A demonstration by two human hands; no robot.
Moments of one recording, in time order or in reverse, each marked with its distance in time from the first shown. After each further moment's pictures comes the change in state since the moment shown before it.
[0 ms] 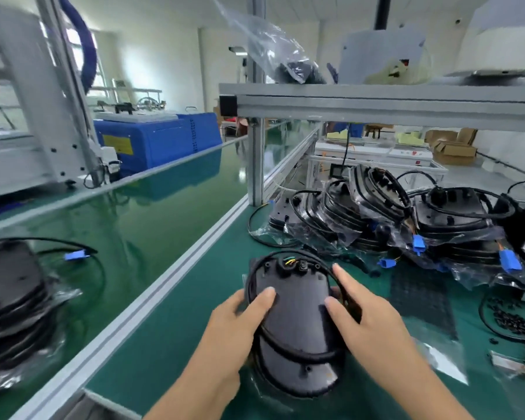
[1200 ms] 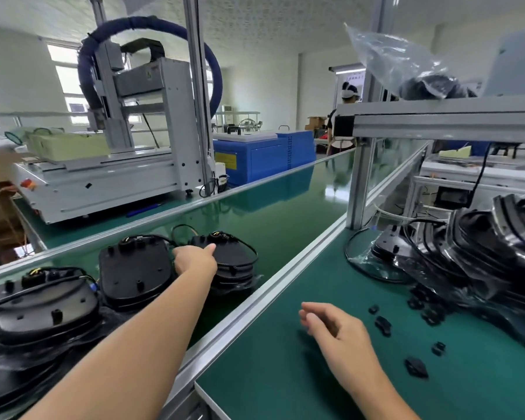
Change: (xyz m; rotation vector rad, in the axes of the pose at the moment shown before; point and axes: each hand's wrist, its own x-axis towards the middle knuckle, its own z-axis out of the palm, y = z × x) left_hand 0.115 0.084 -0.211 0.466 1.066 -0.064; right_hand 0.045 -0.058 0.149 0.548 -0.264 -0.066
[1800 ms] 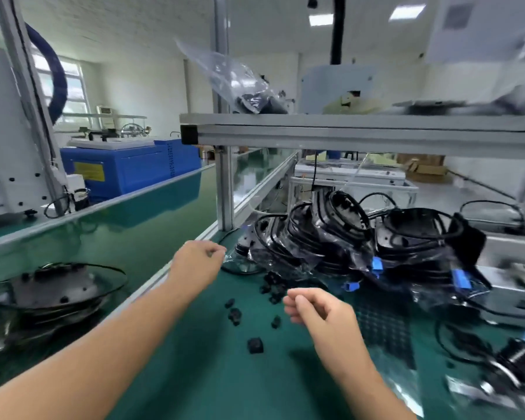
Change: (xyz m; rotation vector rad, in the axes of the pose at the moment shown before) left_hand -0.196 0.073 0.105 0.104 -0.485 0.874; right_hand -0.055 -0.010 -0.169 0.067 0.395 0.010
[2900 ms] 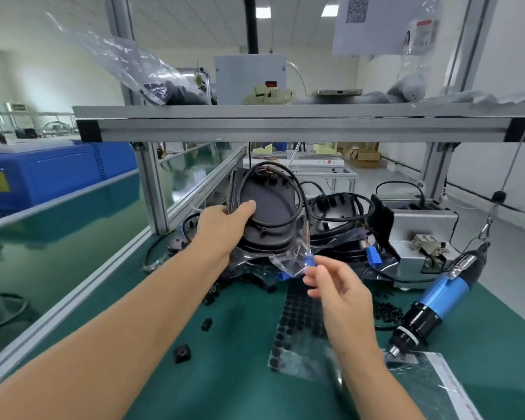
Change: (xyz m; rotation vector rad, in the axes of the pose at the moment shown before) left_hand 0.006 0.139 0.083 -0.699 -0.217 -0.149; right_hand -0.006 -0.007 -0.092 -0.013 0.407 -0.103
